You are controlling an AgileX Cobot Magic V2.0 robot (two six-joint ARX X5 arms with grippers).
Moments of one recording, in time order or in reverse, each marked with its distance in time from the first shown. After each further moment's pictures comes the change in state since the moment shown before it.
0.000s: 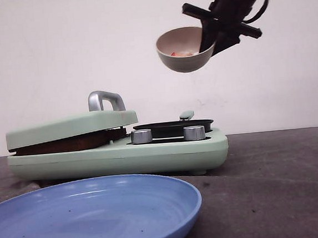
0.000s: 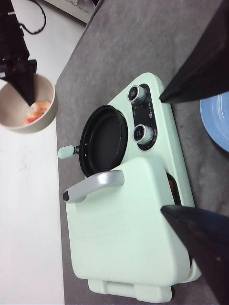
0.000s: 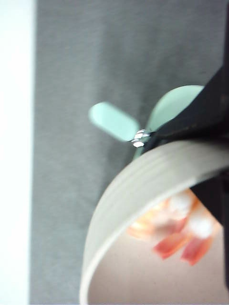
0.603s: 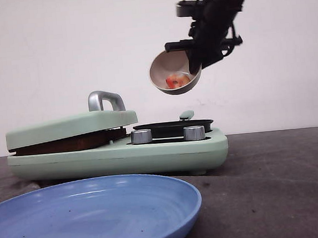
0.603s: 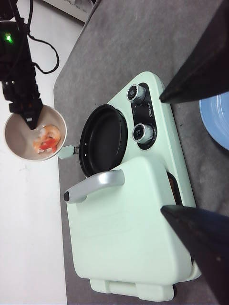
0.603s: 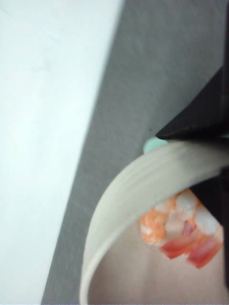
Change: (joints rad) left arm 0.000 0.000 0.000 0.000 0.000 0.016; right arm 0.115 0.126 0.000 0.282 0.365 -0.251
